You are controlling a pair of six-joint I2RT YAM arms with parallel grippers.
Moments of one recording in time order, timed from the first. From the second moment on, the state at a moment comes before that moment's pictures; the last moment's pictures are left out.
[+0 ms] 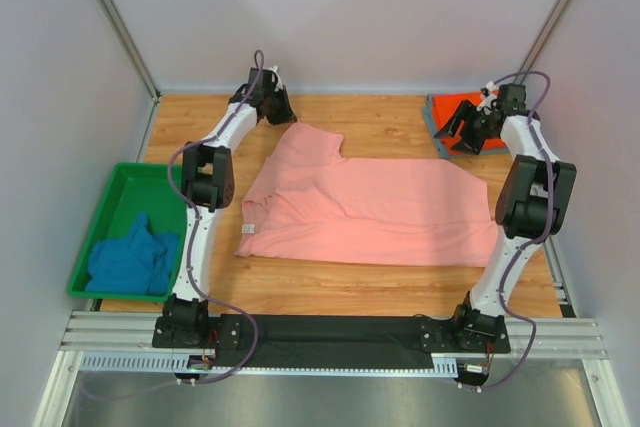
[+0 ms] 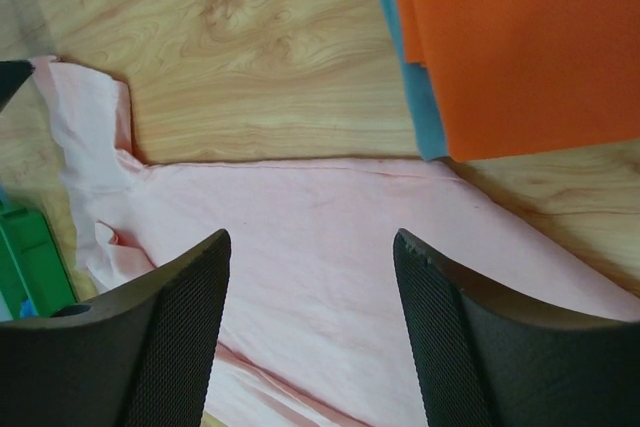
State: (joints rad) left arm -0.22 2.60 2.31 -0.45 0.29 -0.44; right arm -0.25 2.04 1.64 -0.59 -0.57 0.31
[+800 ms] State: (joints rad) left arm -0.23 2.28 2.03 -0.43 0.40 -0.36; right arm 0.18 2.48 2.04 -0.36 -0.69 0.58
